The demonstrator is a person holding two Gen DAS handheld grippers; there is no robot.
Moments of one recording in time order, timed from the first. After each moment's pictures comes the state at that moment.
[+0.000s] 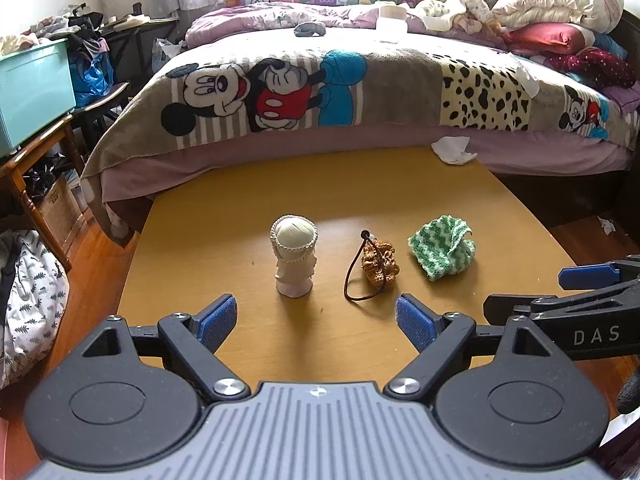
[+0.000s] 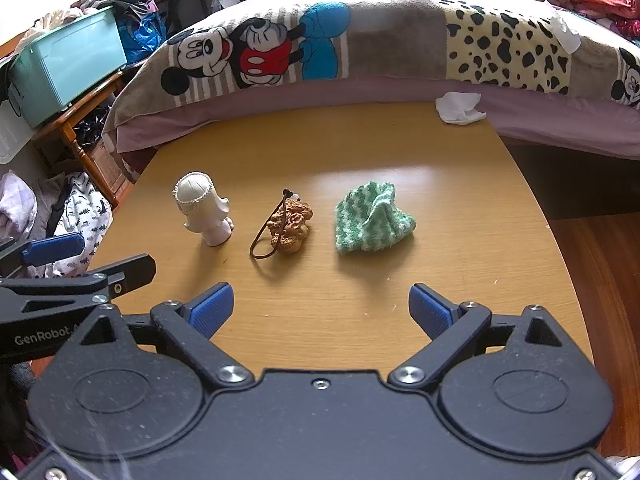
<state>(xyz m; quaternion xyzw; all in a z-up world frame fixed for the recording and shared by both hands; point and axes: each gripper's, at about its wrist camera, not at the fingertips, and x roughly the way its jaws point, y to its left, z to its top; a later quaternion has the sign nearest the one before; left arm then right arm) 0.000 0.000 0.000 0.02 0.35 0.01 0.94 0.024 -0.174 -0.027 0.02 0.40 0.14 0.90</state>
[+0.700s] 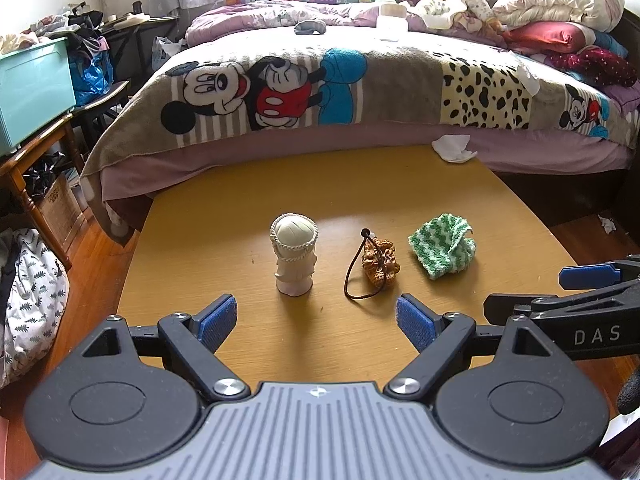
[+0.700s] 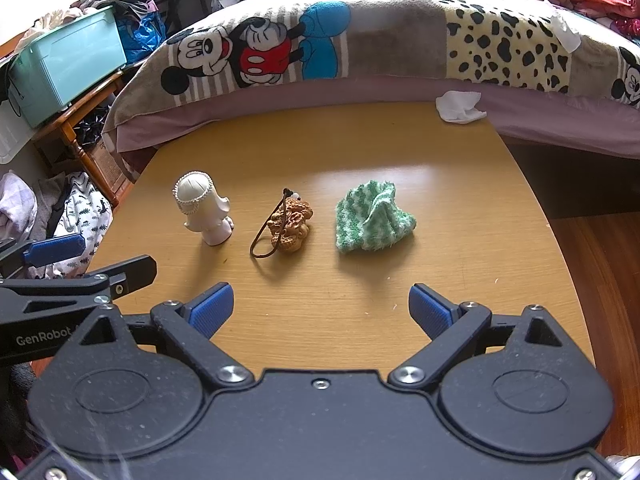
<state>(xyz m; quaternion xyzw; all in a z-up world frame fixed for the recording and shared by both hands) 0.000 -0.003 -0.002 0.02 0.36 0.01 0.93 0.024 -0.174 -0.027 0.02 0.40 0.14 0.90</state>
